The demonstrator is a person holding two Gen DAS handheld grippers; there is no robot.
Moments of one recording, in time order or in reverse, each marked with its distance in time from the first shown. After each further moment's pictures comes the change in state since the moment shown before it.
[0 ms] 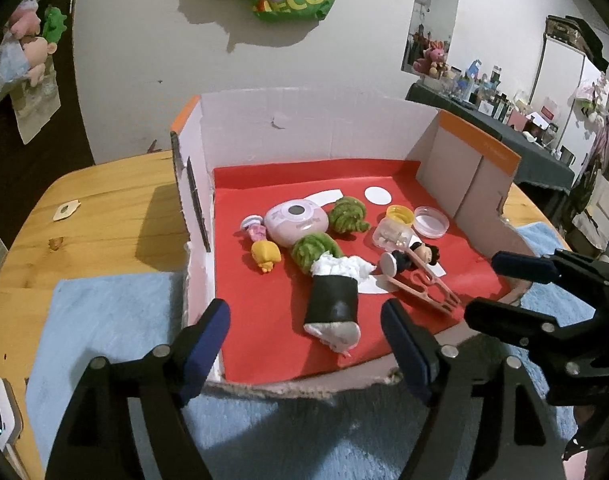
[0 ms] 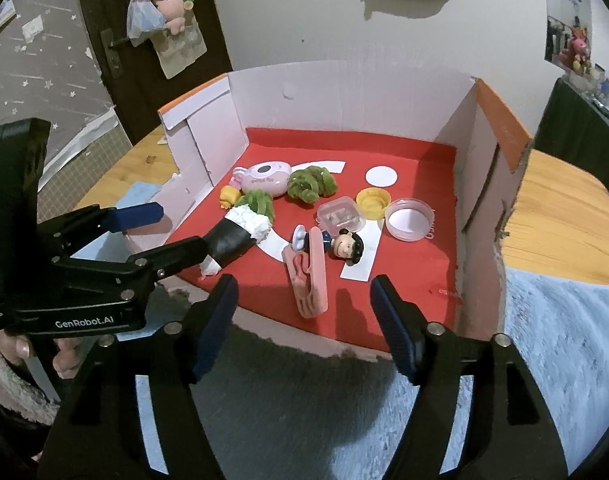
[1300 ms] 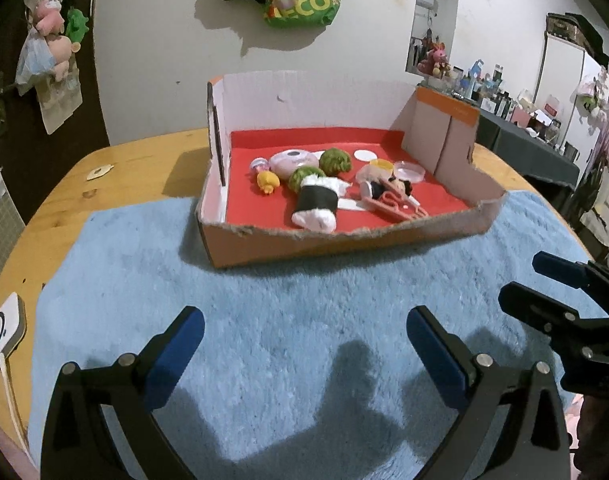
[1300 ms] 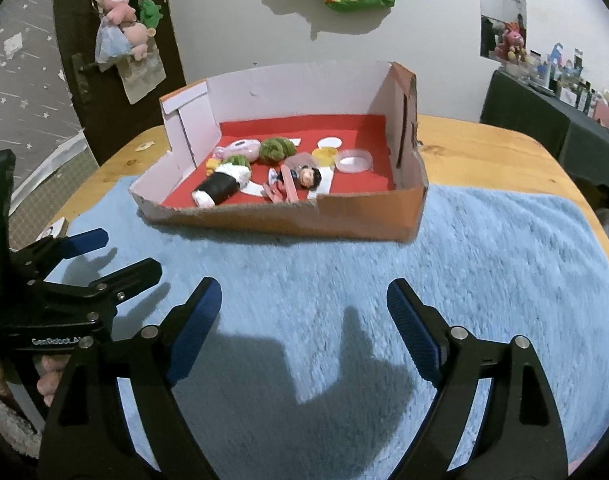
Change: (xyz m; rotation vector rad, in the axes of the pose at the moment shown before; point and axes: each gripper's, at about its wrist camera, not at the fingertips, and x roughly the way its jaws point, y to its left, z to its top) left arm -0.046 -0.021 -0.075 -0.007 -0.026 0.063; right arm -0.053 0.017 -0.082 0.104 -0.096 -0.163
